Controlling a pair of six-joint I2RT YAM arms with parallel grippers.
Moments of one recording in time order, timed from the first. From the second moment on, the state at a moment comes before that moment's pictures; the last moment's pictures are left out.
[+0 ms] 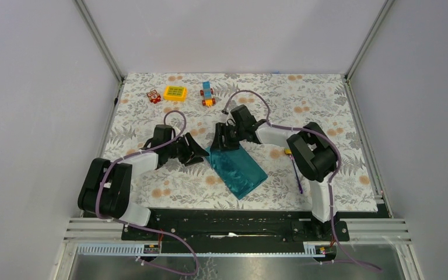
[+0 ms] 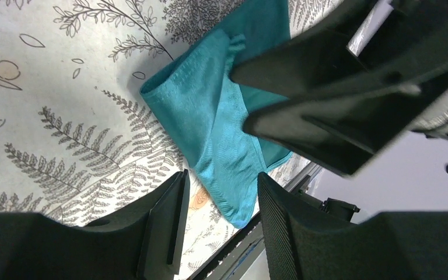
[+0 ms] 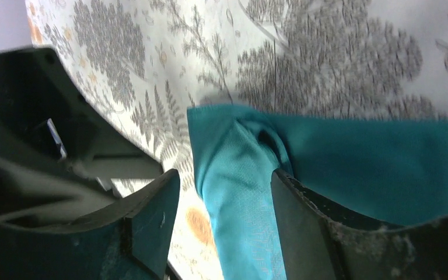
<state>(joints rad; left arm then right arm) -0.21 1.45 0.58 0.08 0.65 -0.84 0.66 2.08 1.32 -0.07 -0.50 0.60</state>
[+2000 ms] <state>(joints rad) -0.25 1.85 0.74 0.35 0.70 -0.92 0.69 2.08 1.11 0.24 -0.72 0.75</state>
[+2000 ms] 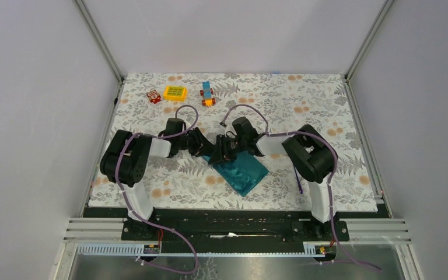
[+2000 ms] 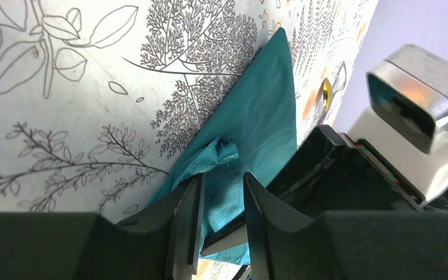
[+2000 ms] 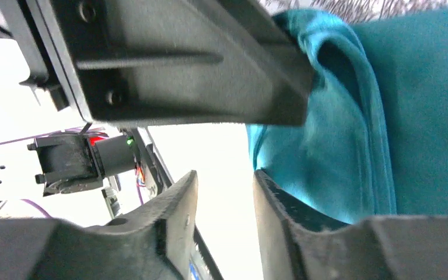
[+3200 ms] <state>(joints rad) -0.29 1.22 0.62 -0.23 0.50 -0.76 0.81 1.60 0.83 -0.40 -0.17 0.51</state>
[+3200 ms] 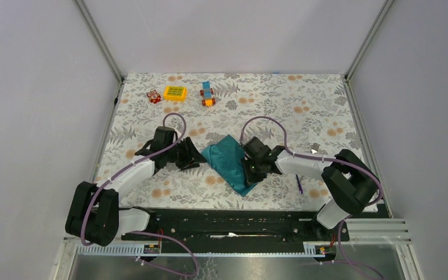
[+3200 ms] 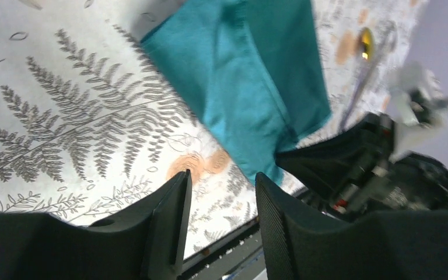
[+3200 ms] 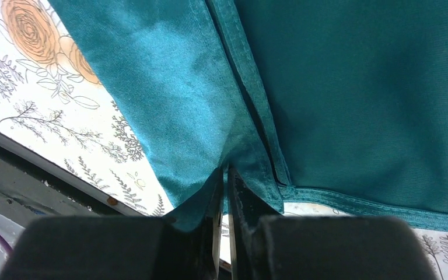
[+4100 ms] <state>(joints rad) -0.34 1.86 0.89 0.11 0.49 -0.90 0.88 1.60 0.74 -0.11 -0.09 0.76</state>
